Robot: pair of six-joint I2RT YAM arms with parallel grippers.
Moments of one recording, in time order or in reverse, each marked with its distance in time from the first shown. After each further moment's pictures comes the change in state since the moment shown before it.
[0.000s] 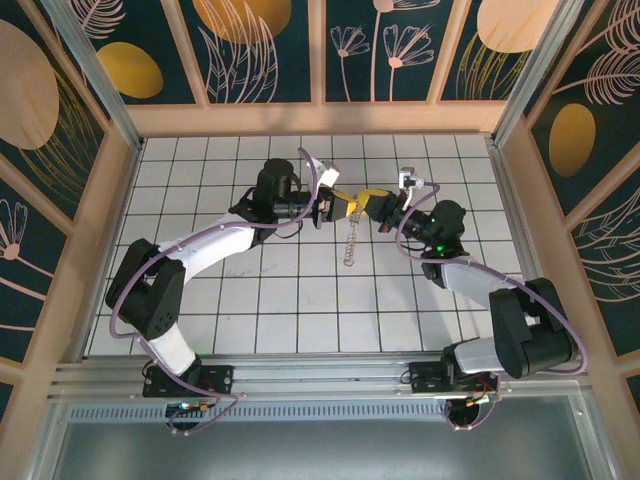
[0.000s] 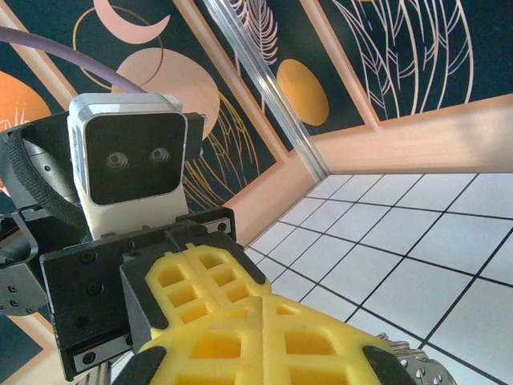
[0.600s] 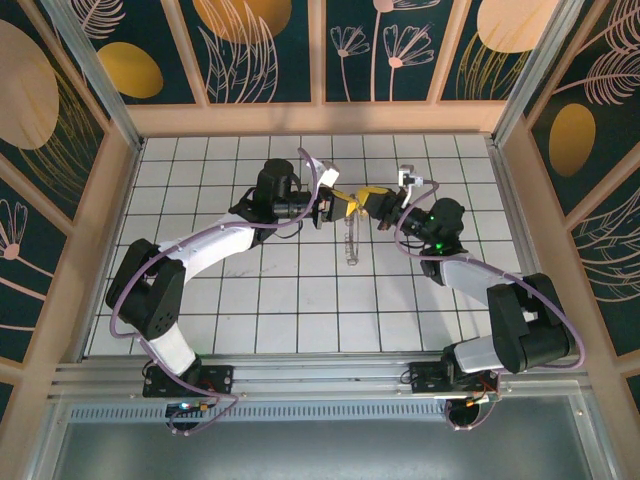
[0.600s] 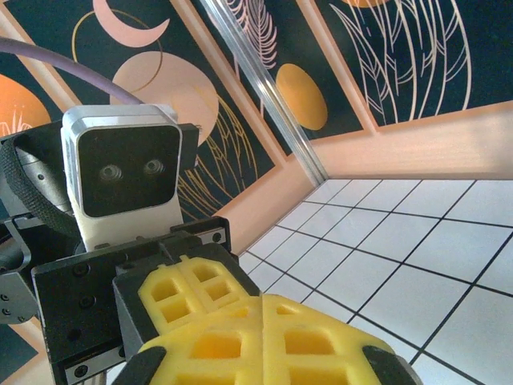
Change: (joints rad) left arm 0.000 0.000 -0.003 0.006 -0.008 0.002; right arm -0.007 0.025 0.017 0.016 0.002 -0.002
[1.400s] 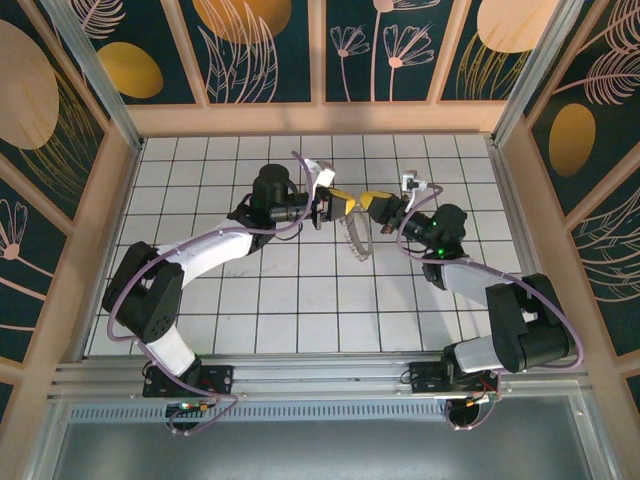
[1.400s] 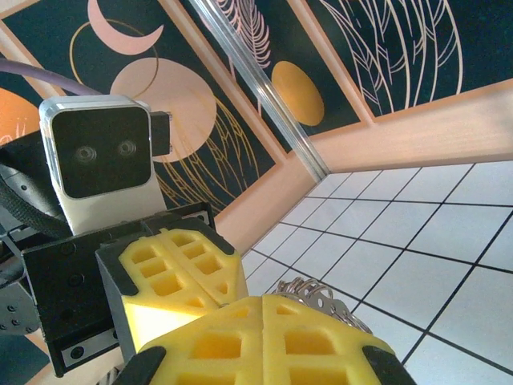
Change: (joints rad) left arm -0.003 -0.027 -0.072 0.145 -0.048 -0.058; right arm -0.016 0.000 -0.055 0.060 -0.005 0.067
